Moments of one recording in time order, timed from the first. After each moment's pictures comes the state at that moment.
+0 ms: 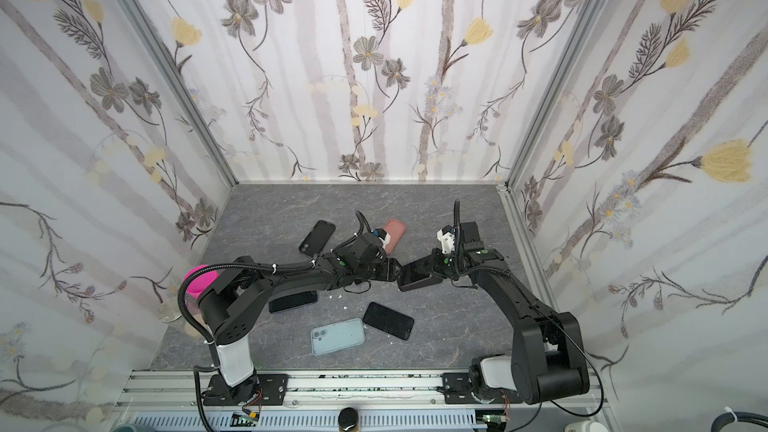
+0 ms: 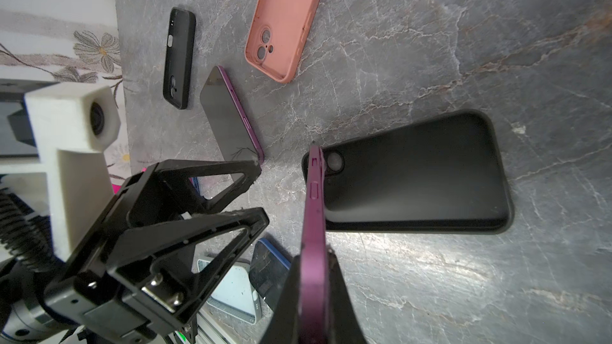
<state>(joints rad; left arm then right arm) -0.87 1.87 1.13 0.00 0.15 -0.68 0.18 1.34 0.83 -0.50 -0.53 0.45</state>
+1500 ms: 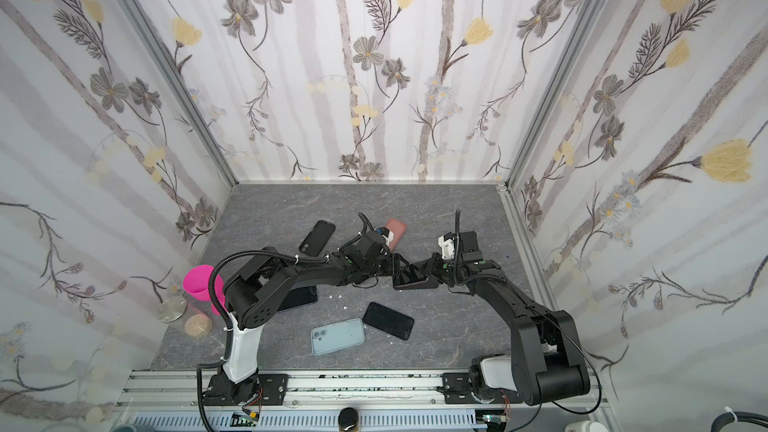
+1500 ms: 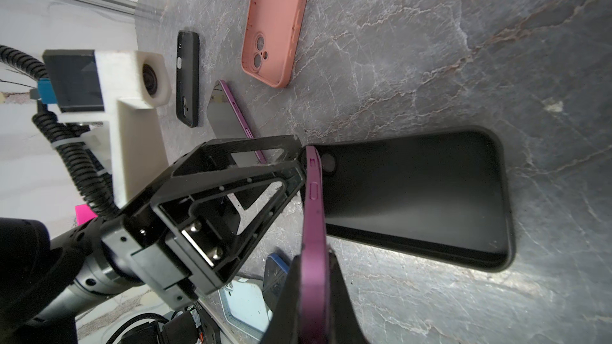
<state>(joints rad) -0.83 2.04 1.19 0.17 0.24 -0.77 0.19 1.34 0.70 -0.31 -0.57 0.61</state>
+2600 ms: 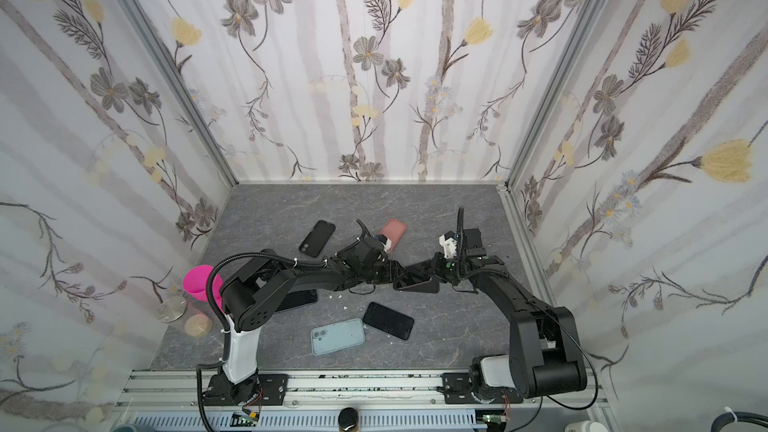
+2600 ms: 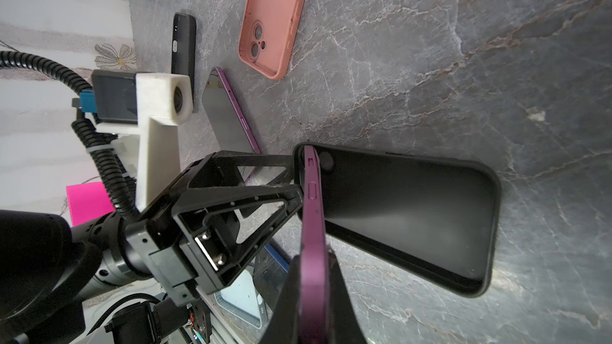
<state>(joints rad) -0.84 2.02 1.13 0.17 0.27 -0.82 0.14 1.37 0.74 -0.39 -0.61 0.48</state>
